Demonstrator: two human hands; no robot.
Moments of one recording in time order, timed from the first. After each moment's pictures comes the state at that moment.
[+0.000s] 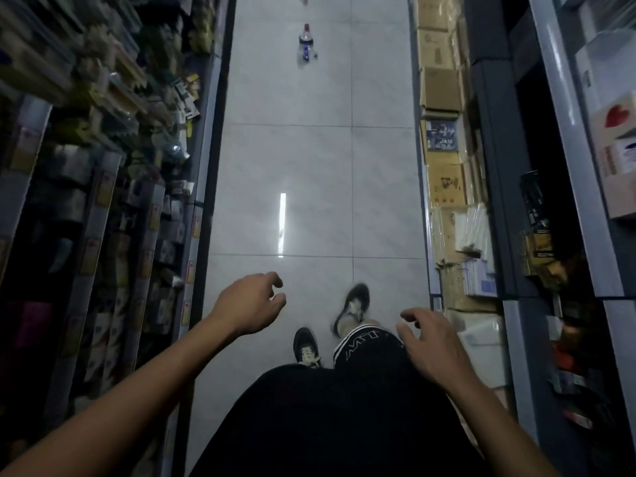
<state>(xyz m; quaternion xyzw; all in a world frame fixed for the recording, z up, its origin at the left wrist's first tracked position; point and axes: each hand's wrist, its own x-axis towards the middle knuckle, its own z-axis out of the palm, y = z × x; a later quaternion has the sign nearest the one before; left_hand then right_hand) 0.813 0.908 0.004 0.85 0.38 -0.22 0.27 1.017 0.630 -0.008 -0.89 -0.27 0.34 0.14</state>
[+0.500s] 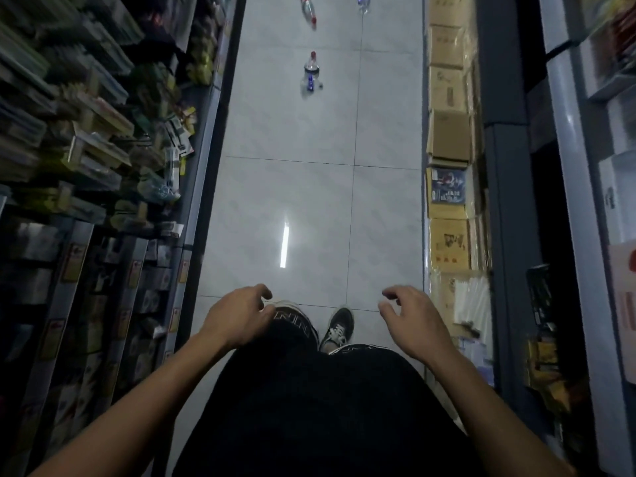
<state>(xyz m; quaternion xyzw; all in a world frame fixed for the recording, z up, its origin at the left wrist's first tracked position) 1.012 1.064 -0.004 0.82 0.44 -0.22 0.29 1.257 0.852 -0.018 -0.86 -0.33 0.35 0.15</state>
